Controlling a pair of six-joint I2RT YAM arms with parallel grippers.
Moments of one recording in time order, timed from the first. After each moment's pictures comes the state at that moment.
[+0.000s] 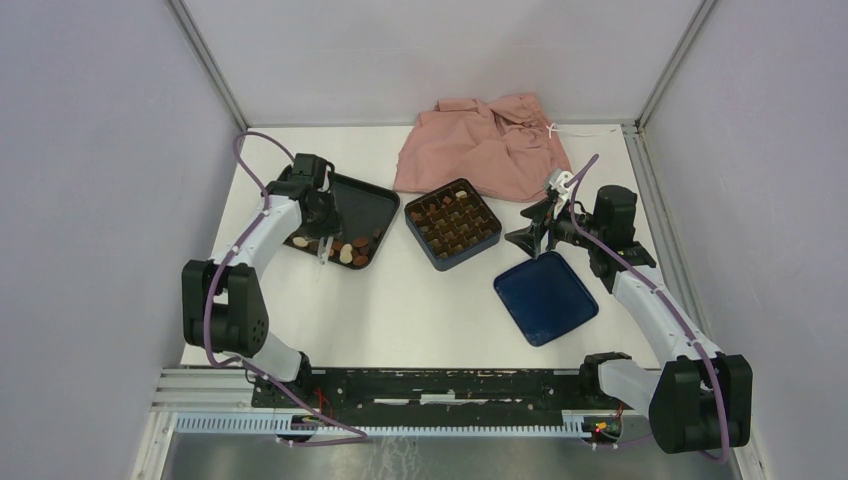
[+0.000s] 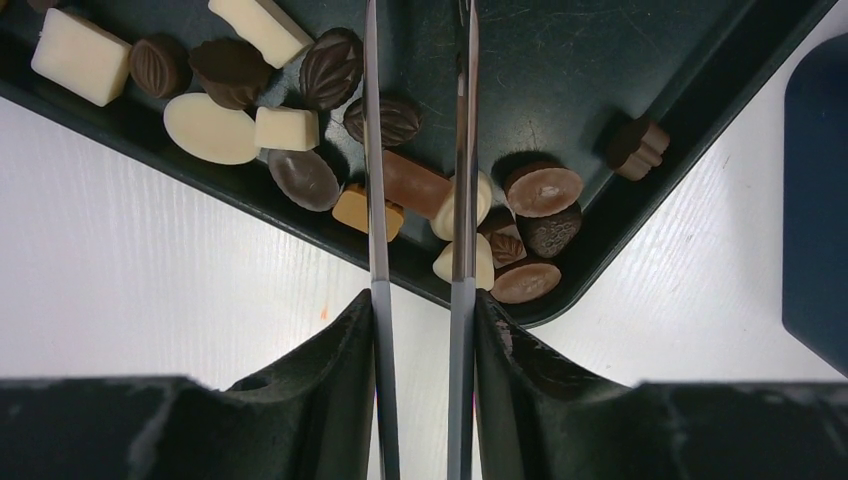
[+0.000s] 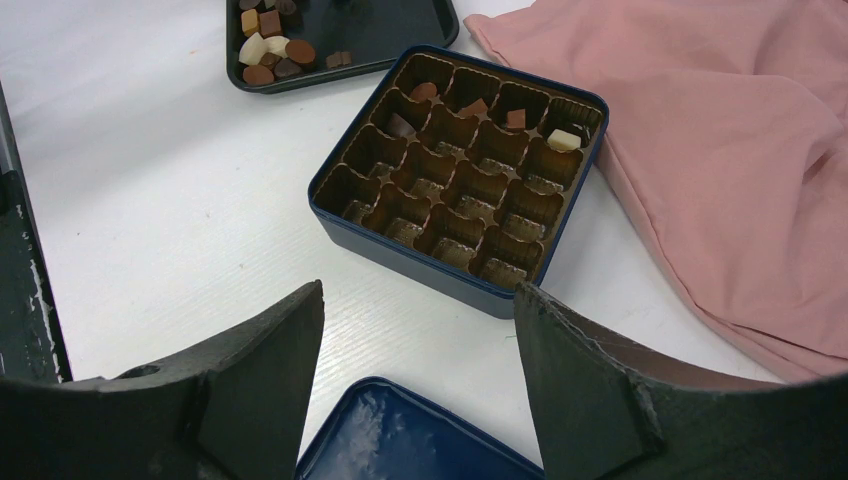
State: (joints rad) left arm -0.14 1.55 1.16 -0.74 -0.09 -0.30; right arm 0.09 1.10 0.68 0.03 -0.89 -0.24
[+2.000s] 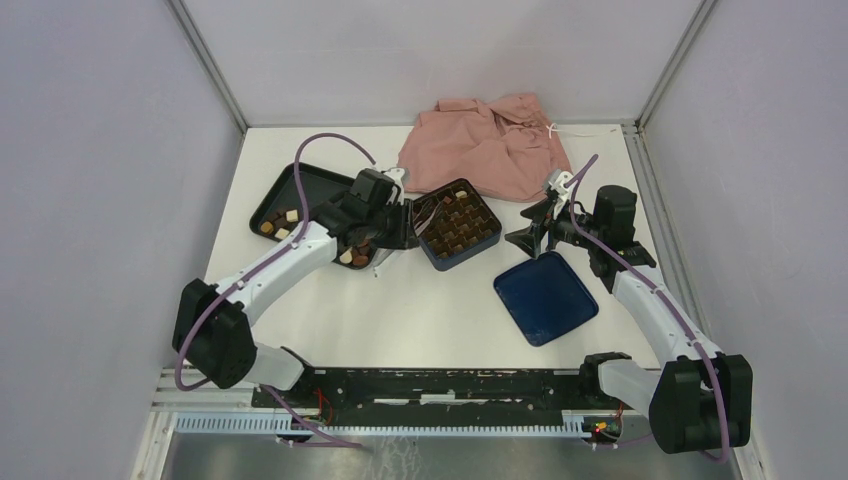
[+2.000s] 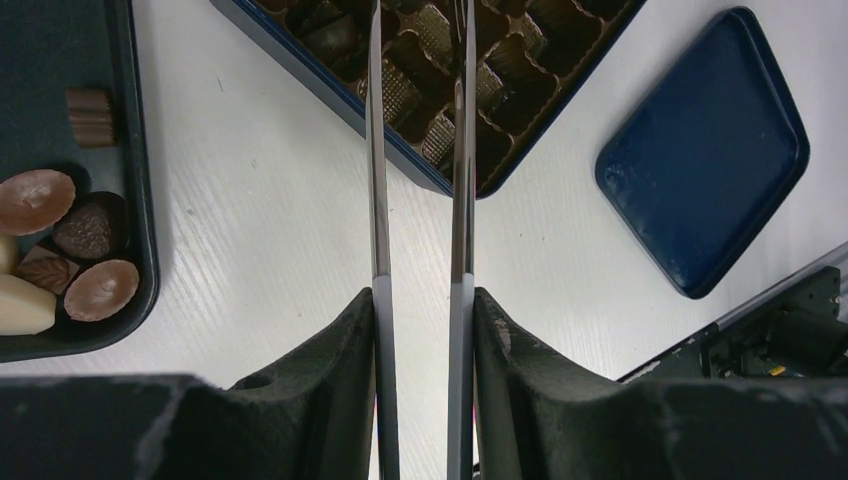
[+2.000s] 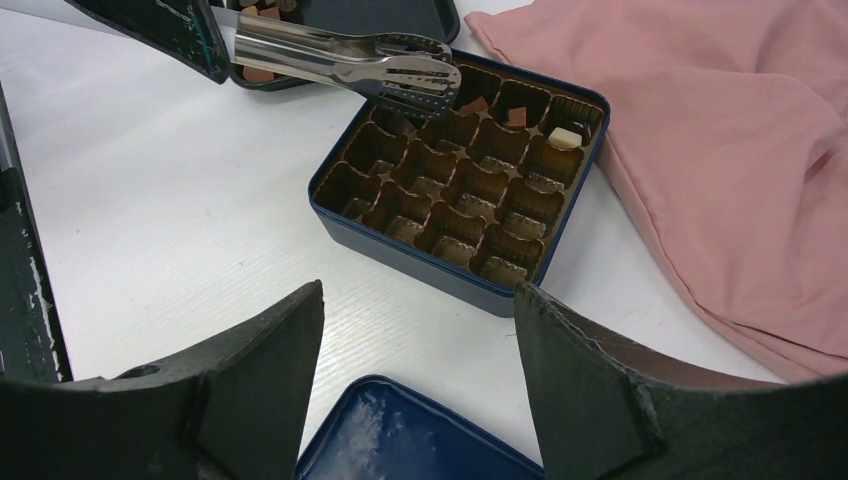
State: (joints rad) left arm -0.59 1.40 1.11 -0.54 0.13 -0.42; right arm 0.09 1.10 0.68 0.03 -0.89 -0.25
